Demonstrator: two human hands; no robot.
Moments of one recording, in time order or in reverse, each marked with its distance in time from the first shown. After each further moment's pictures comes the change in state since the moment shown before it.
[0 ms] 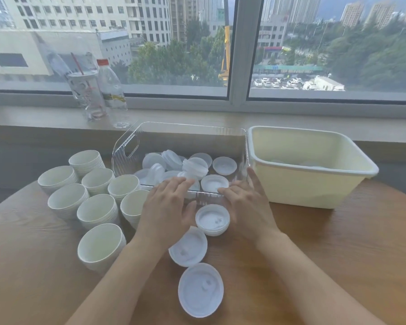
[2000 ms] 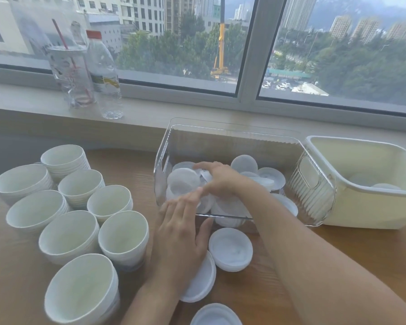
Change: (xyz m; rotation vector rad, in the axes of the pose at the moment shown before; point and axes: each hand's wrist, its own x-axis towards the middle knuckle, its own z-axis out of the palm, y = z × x) left_hand -0.006 -0.016 0.065 -0.230 0.229 -0.025; right_hand 0.150 -0.011 0.043 0.406 -0.726 0.316
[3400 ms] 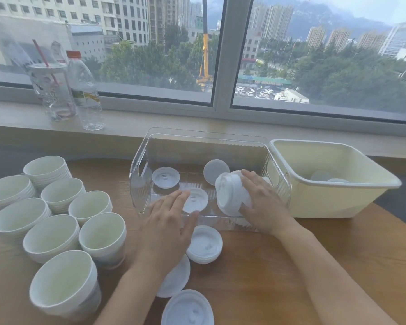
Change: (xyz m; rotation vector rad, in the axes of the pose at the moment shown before) left_hand 0.015 0.022 -0.008 0.086 -0.231 -0.061; right_hand -0.140 0.093 -0.011 -0.075 0.436 -0.040
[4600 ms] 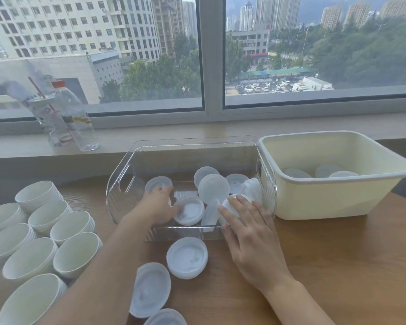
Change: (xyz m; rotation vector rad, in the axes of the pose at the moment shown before) left_hand 0.116 -0.008 0.017 0.240 -0.601 -0.285; right_hand -0.051 0.021 0.059 -0.094 0.390 -0.175
